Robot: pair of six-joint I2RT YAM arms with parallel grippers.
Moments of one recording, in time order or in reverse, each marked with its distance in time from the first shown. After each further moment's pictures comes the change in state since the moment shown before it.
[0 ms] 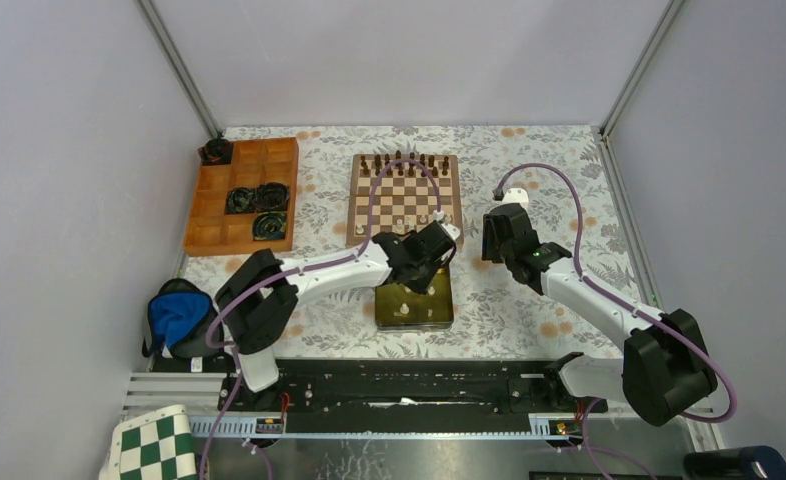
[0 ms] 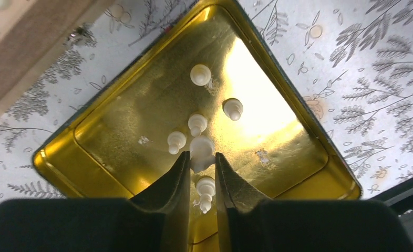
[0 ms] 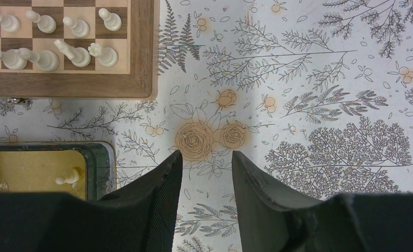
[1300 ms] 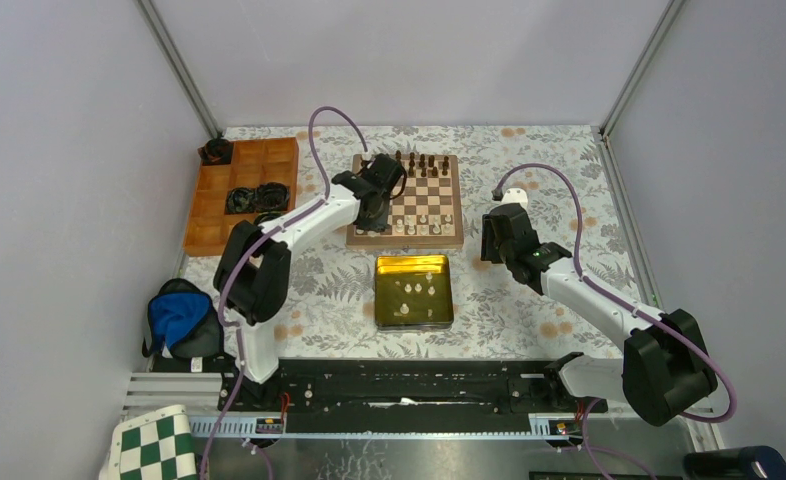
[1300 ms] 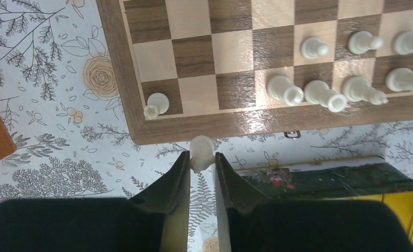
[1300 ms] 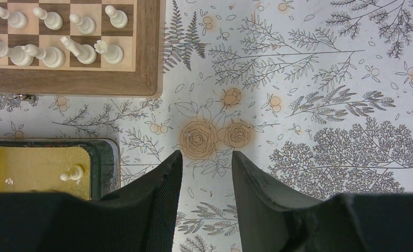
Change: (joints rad) left arm 0.391 0.079 0.248 -0.195 -0.093 -0.137; right arm 0.000 0.000 0.000 0.001 -0.020 0.000
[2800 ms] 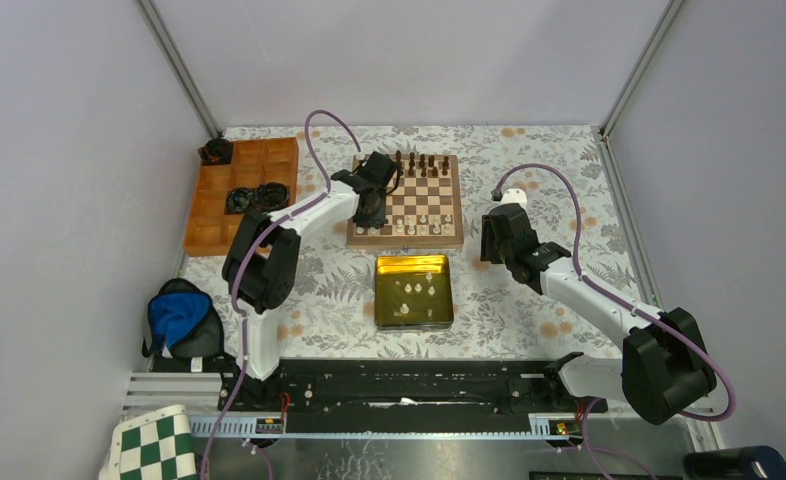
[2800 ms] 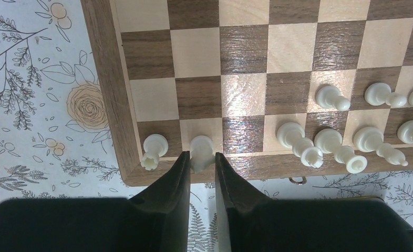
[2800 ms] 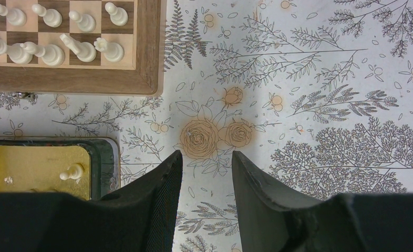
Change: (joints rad) left arm 0.071 0.099 0.008 0.098 0.054 -0.033; right arm 0.000 0.006 0.000 0.000 -0.006 0.000
